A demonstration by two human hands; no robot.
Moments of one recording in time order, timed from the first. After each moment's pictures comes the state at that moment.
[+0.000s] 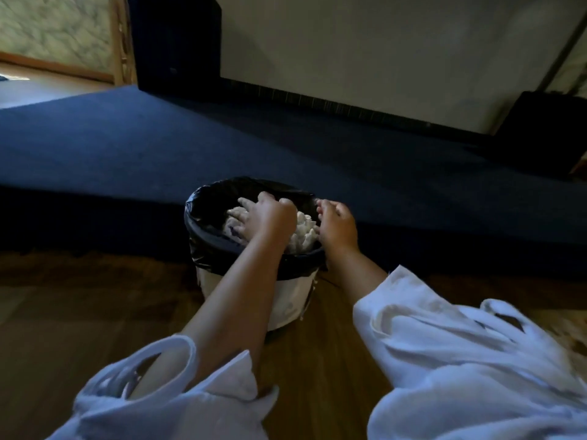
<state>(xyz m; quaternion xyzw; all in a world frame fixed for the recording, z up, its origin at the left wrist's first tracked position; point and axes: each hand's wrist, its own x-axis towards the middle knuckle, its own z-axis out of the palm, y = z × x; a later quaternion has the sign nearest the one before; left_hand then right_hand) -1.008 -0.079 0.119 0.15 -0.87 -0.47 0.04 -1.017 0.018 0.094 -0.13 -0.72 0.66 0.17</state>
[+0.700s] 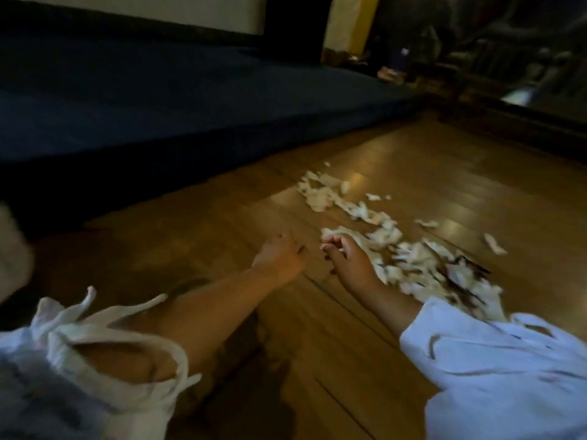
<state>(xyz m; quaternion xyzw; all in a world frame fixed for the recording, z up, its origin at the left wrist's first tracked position) -0.723 0.277 0.033 -0.40 -0.85 -0.26 -0.23 -0.620 0.381 0.002 -0.33 -0.81 0.43 0.23</state>
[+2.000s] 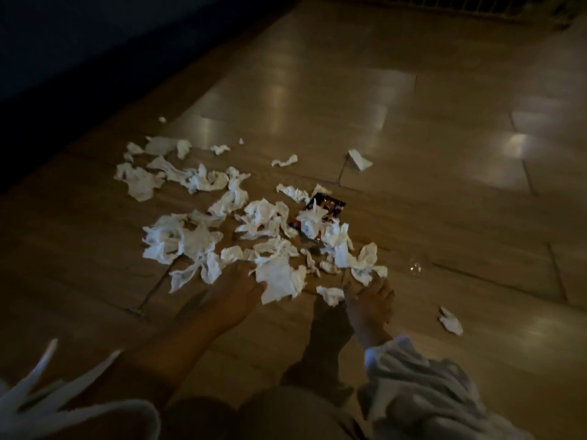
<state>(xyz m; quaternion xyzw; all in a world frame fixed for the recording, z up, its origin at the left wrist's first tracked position) -0.494 0.554 -0.016 -0.48 -0.81 -0.14 -0.31 -0.282 0.638 -0.124 -0.74 -0.60 0.28 0.13</state>
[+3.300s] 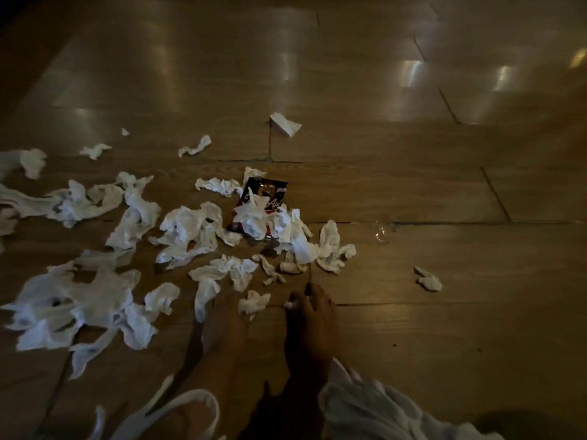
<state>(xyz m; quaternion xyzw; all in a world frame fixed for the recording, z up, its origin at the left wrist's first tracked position) -0.487 0.633 -0.163 -0.53 -0.79 -0.05 -0.31 -0.338 0.618 -0.209 -0.71 -0.64 0.22 0.18</state>
